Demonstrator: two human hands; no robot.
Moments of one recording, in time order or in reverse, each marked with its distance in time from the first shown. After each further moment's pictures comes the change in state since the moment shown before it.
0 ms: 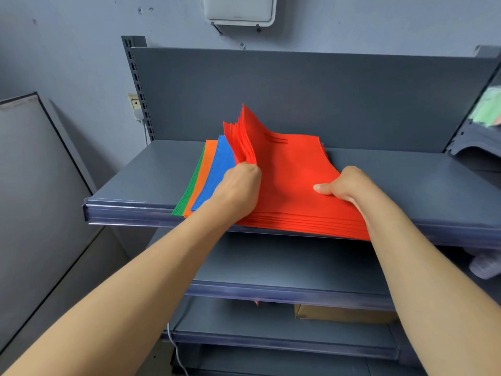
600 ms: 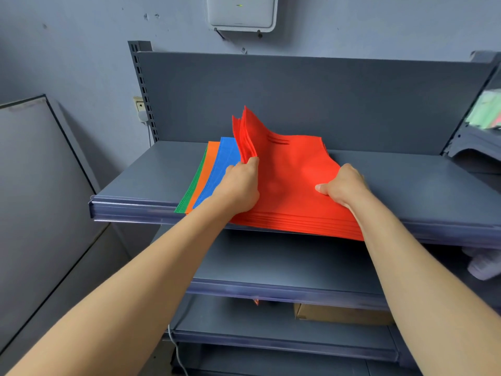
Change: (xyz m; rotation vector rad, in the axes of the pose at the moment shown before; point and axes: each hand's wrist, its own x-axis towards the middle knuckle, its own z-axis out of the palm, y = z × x) left_hand 0.006 -0.006 0.009 -0.169 -0.044 -0.072; right_hand -0.004 0.004 0.008 0.087 0.128 -0.048
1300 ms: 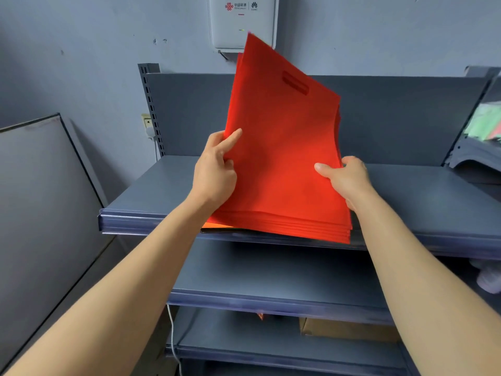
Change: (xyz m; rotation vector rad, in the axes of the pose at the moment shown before) left_hand -0.002 -0.020 -0.038 -0.420 0.501 0.084; right_hand 0.012 -0.015 -0.011 0.576 0.073 -0.062
